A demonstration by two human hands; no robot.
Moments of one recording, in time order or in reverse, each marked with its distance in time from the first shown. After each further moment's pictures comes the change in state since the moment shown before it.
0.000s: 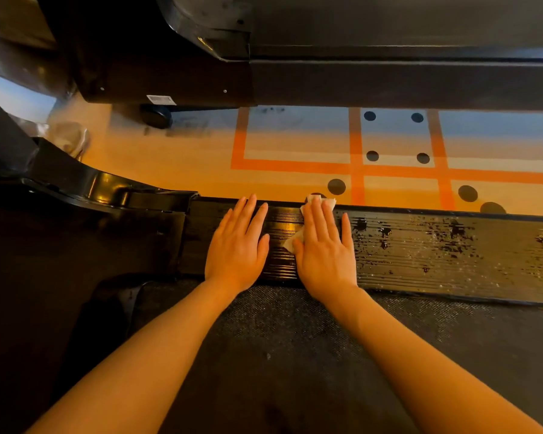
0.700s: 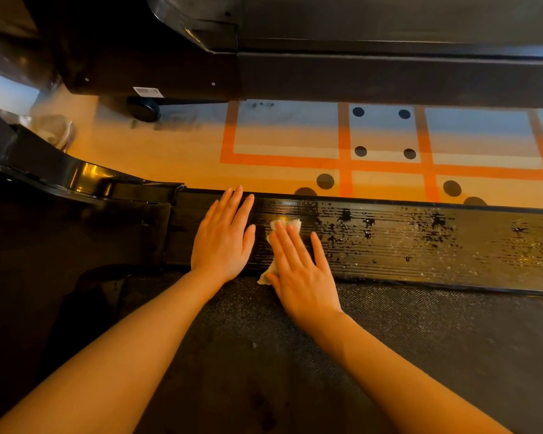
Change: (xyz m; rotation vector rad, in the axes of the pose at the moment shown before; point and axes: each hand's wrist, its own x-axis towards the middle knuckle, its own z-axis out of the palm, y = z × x) left_hand -0.001 0.000 0.000 -0.005 0.000 0.002; right_hand -0.051 -0.006 0.010 -0.179 -0.017 -0.255
